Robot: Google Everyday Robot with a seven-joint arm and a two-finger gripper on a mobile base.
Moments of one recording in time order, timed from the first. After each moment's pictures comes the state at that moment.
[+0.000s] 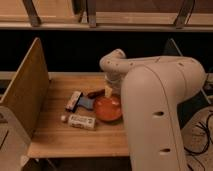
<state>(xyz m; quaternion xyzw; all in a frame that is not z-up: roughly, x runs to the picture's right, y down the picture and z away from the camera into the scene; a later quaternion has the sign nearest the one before) 0.055 0.003 0.893 -0.24 0.10 0.27 0.93</state>
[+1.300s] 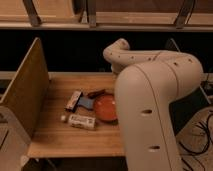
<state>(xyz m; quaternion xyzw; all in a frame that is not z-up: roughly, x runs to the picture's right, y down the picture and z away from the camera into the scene) 0.115 -0.079 0.873 -0.16 0.17 0.27 0.93</state>
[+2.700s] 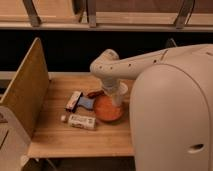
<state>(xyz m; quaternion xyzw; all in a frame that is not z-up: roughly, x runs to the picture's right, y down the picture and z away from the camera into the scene) 0.047 0.038 0.788 -0.23 0.17 0.27 0.92</state>
